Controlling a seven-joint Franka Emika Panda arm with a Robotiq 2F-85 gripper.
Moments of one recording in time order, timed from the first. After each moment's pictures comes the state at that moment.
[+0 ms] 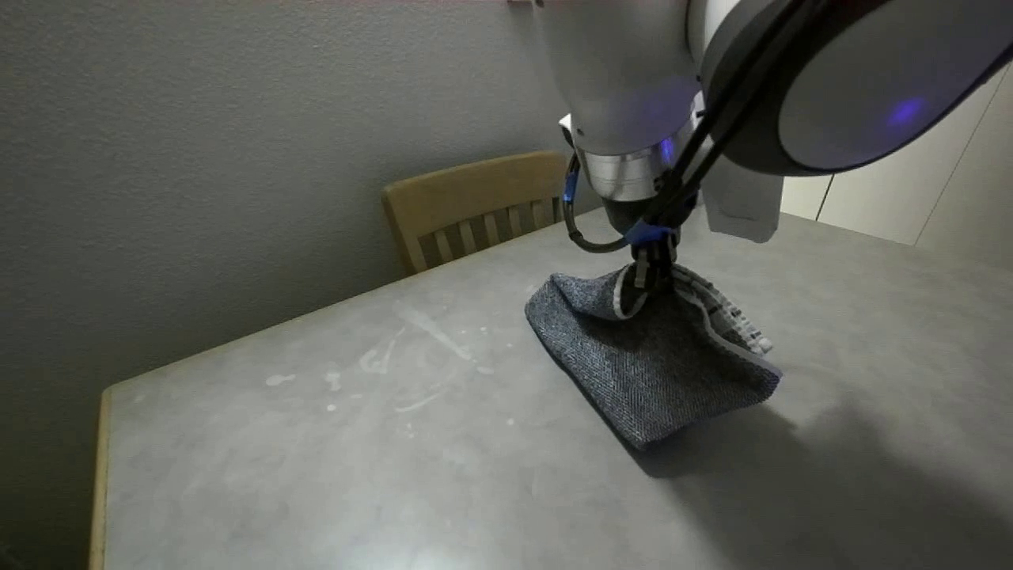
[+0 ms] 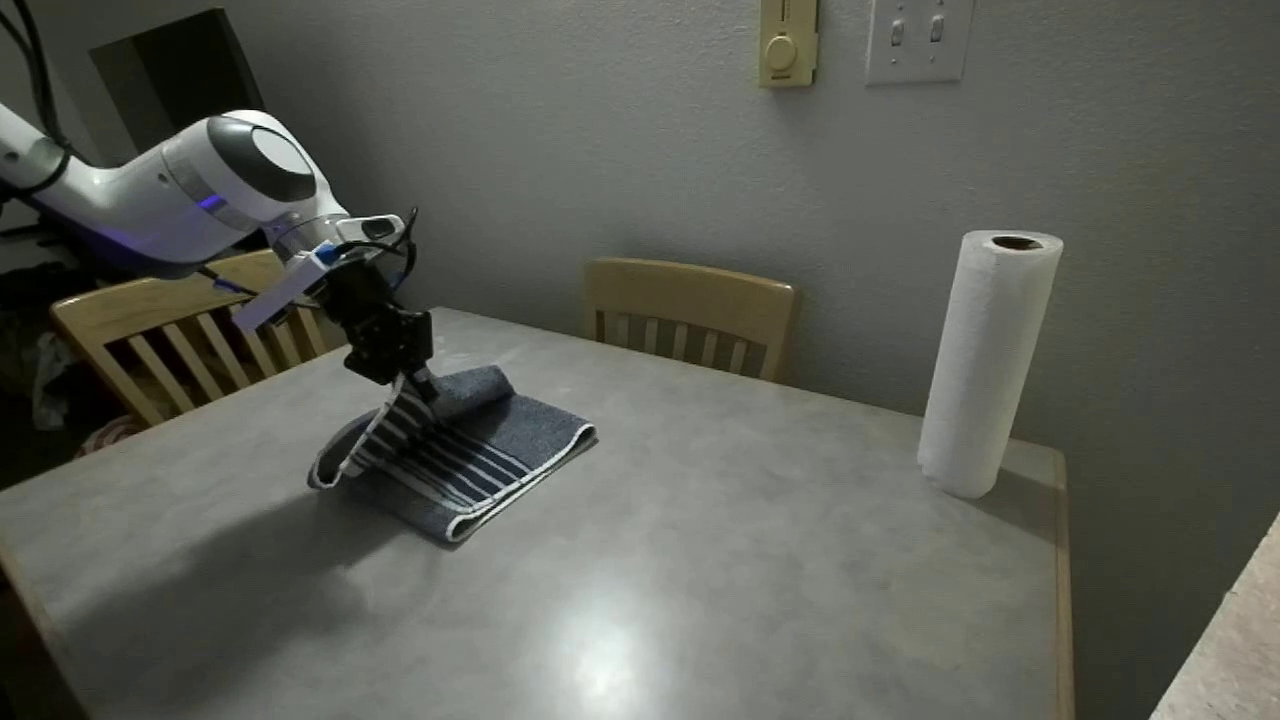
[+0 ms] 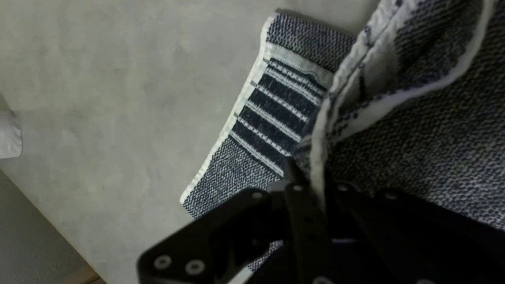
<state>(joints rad) 0.36 0.47 -0.04 -1.92 -0.61 2.17 0.32</state>
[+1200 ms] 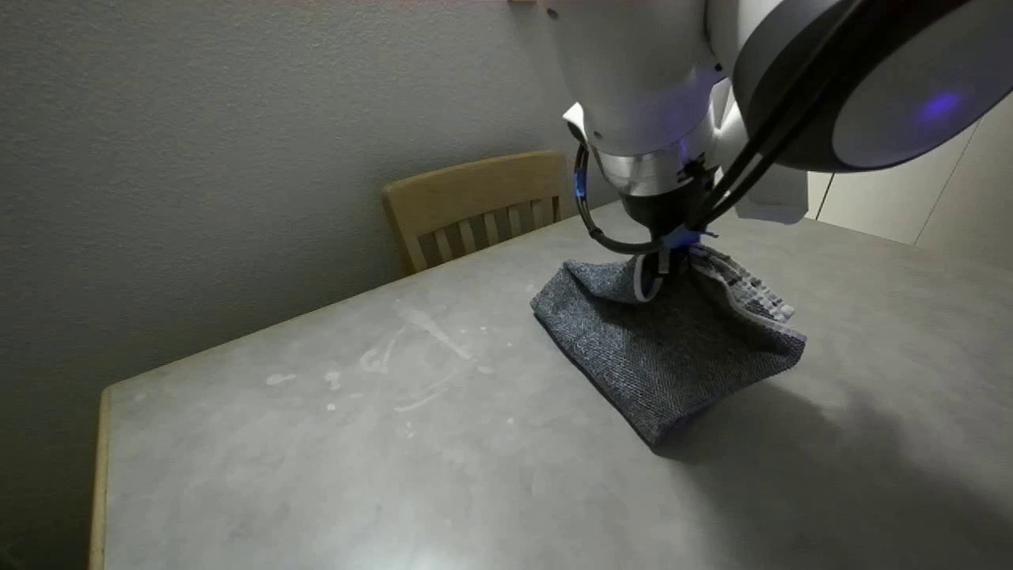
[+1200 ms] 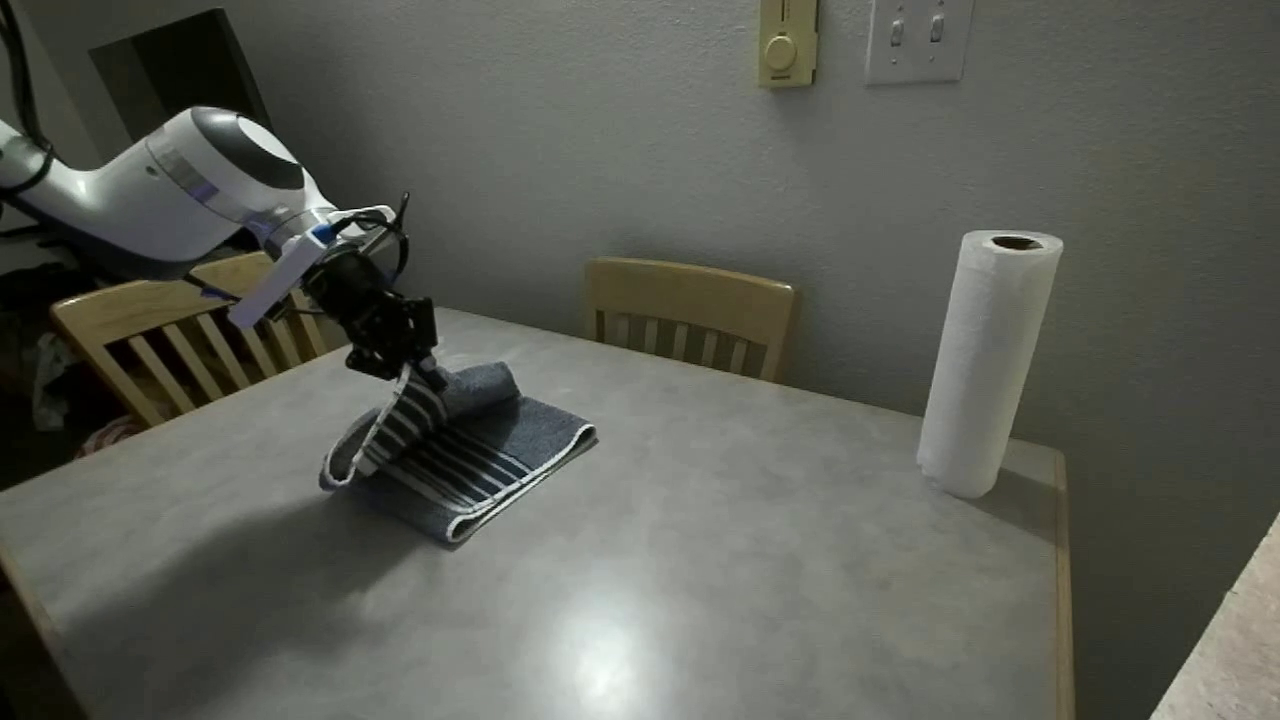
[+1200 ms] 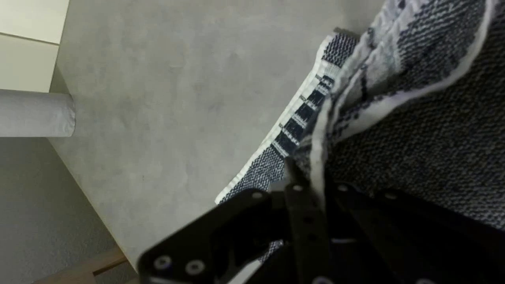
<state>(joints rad) 0.34 0.44 0.00 -1.95 -0.76 2.10 0.32</state>
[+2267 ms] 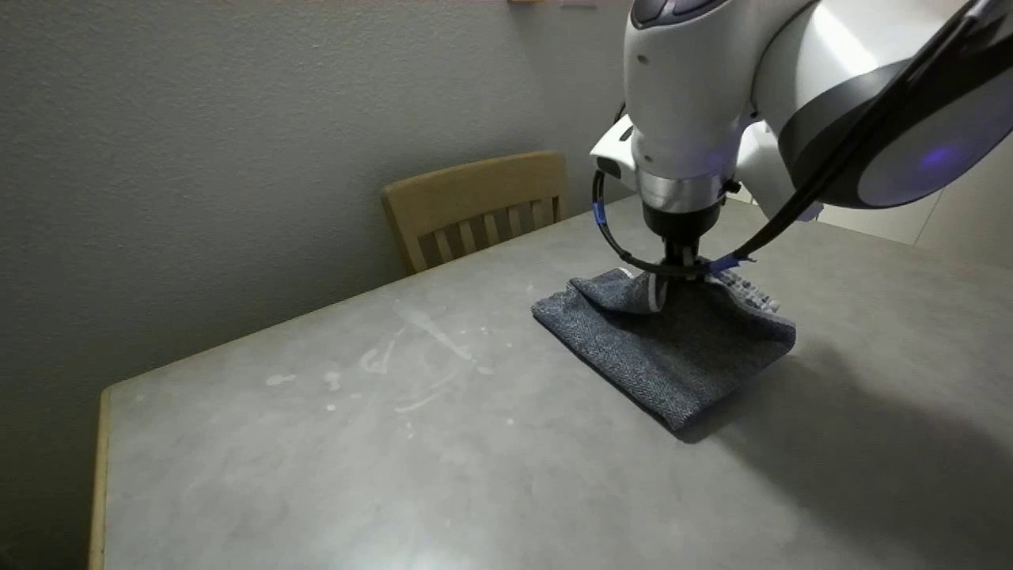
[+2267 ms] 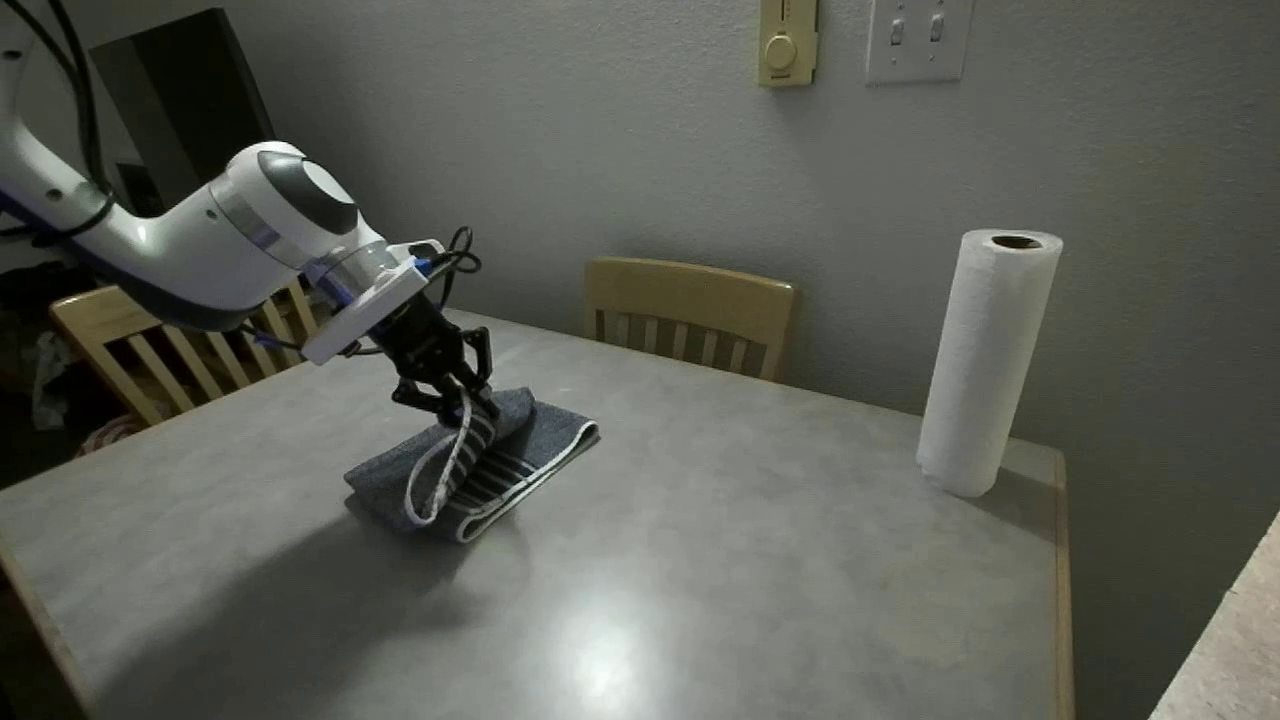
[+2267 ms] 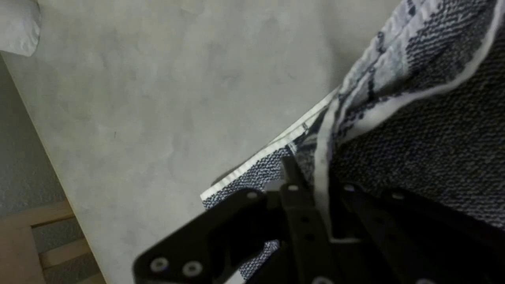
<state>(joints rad) 0.19 0.47 0.00 -2.03 -0.90 2.39 0.06</state>
